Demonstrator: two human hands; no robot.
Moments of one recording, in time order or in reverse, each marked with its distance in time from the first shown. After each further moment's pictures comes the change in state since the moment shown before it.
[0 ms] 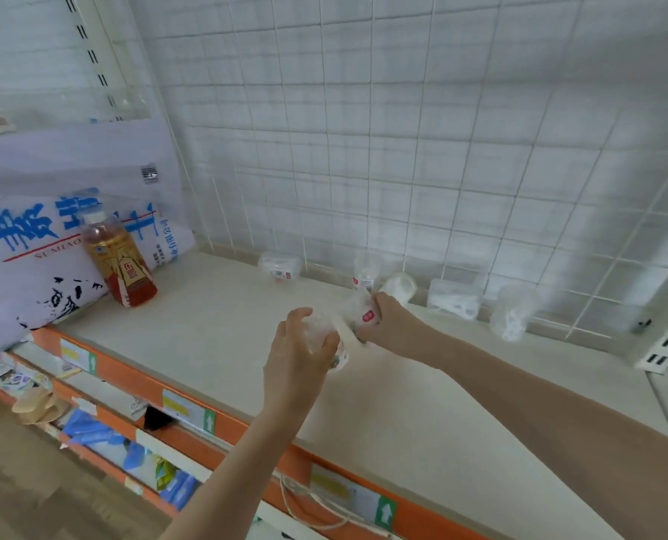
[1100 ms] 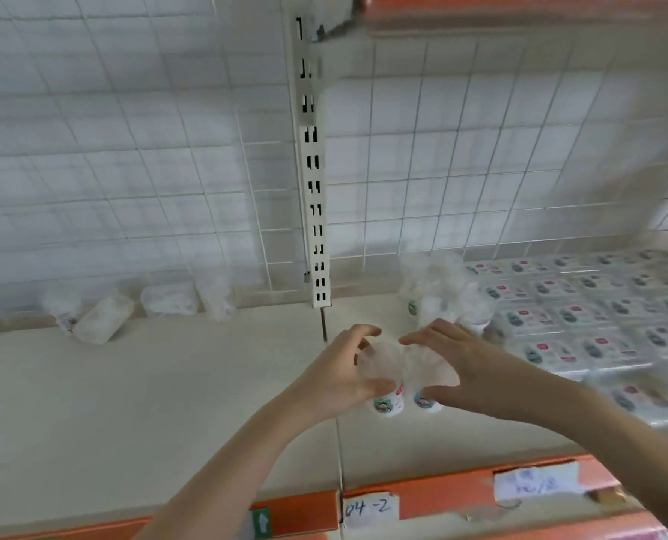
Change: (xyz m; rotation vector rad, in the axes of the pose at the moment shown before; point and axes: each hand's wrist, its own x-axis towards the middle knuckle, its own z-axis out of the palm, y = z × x) left_hand -0.192 0.244 0.215 -0.158 -1.066 0.469; right_hand -0.376 0.208 -0.213 -0.520 0.226 0.116
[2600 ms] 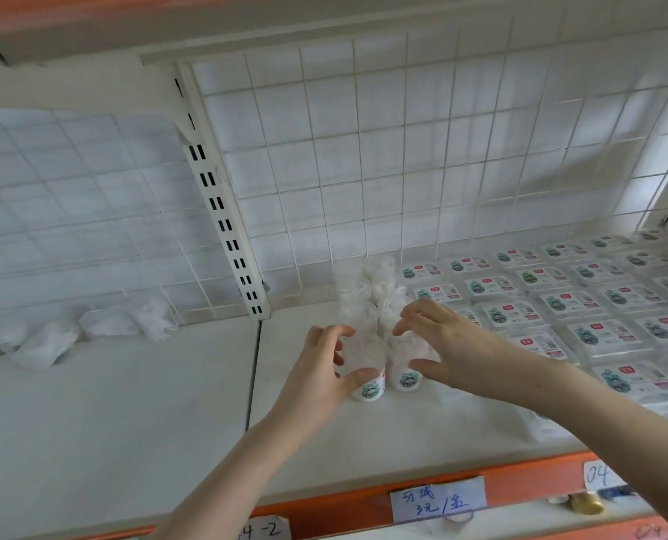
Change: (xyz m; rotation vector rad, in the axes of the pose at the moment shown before) left_hand 0.051 0.038 0.091 0.161 0.333 0.066; right_hand -0.032 0.107 -0.029 -0.007 0.096 -0.059
